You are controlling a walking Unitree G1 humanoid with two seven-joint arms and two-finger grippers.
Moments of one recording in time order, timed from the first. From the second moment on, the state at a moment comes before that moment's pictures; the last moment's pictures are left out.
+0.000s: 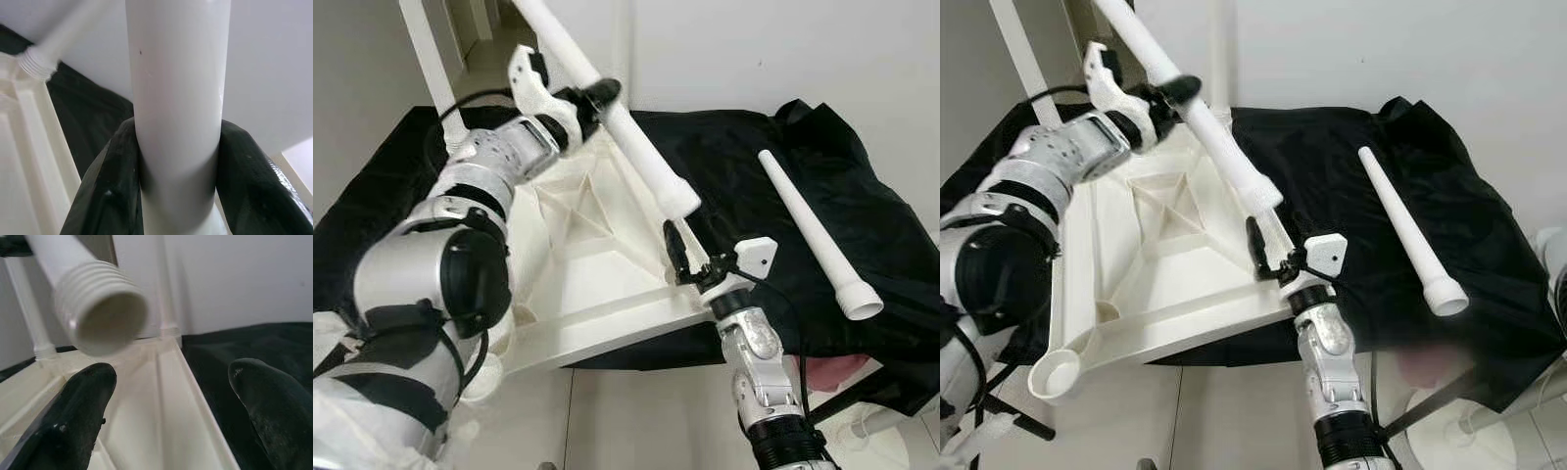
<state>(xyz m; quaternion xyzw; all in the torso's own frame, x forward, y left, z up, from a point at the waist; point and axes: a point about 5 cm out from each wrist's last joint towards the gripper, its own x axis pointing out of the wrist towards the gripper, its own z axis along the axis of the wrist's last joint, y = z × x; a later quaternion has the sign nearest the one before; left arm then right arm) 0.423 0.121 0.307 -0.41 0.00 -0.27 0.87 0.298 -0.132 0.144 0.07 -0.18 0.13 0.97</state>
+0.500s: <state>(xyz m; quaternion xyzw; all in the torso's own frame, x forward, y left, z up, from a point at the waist) 0.425 0.147 0.321 -0.42 -0.08 -0.21 0.88 0.303 -0.149 0.138 0.07 -0.11 0.11 0.99</state>
